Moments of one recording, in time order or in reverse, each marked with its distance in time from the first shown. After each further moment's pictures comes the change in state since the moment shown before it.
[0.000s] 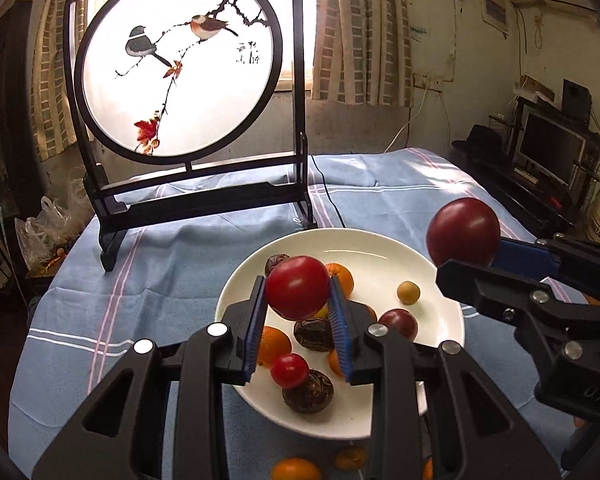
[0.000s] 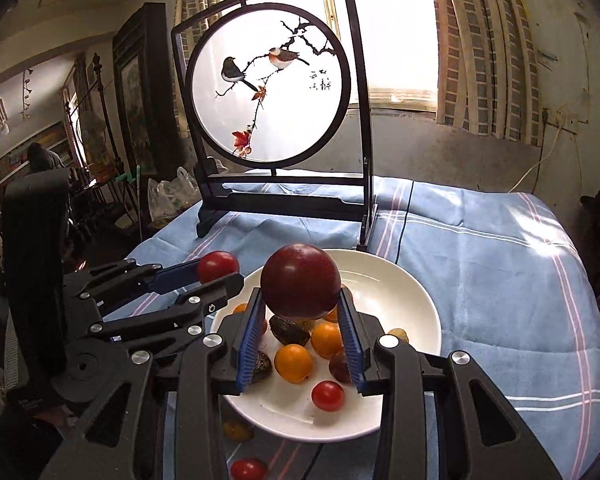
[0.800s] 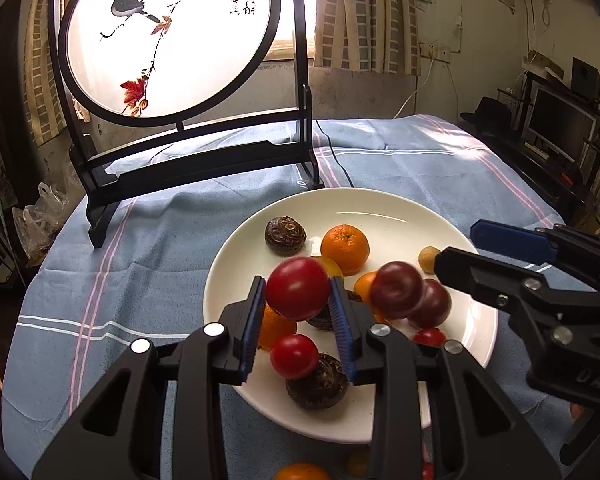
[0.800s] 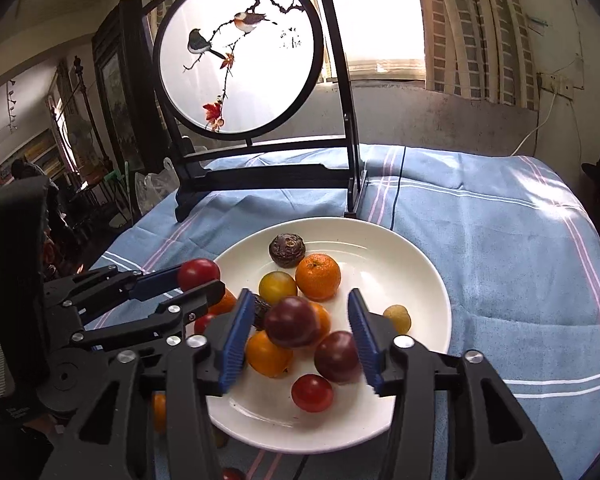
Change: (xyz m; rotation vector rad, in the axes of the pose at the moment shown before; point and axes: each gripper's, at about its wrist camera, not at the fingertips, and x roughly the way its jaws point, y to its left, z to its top) left arm 0.035 -0.002 -0.016 0.014 0.084 0.024; right arm 0.037 -0.021 -0.021 0.071 0.036 0.011
